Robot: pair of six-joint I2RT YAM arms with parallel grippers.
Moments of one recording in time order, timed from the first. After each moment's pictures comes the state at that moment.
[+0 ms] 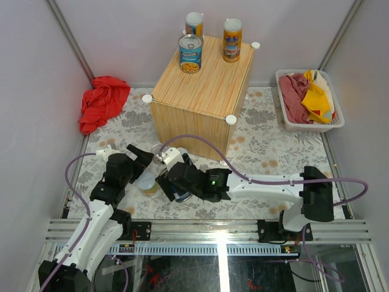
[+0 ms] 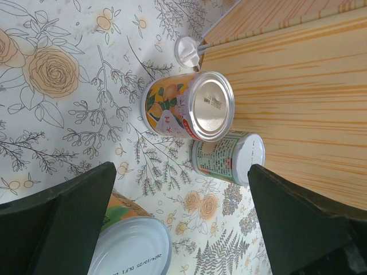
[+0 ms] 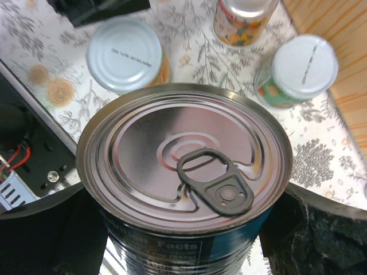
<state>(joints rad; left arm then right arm) -0.21 0.62 0.36 -0.30 -0.06 -1.01 1.35 1.62 1.23 -0.35 0.38 0.39</state>
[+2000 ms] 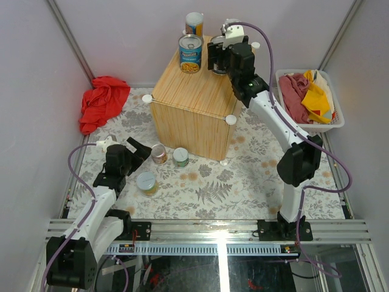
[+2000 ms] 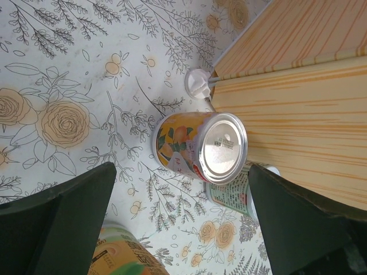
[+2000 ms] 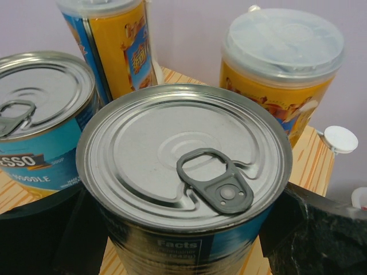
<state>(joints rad) -0.09 0.85 0.39 -0.12 0.00 -0.86 0.49 1.93 1.98 -0.06 0.25 -0.04</state>
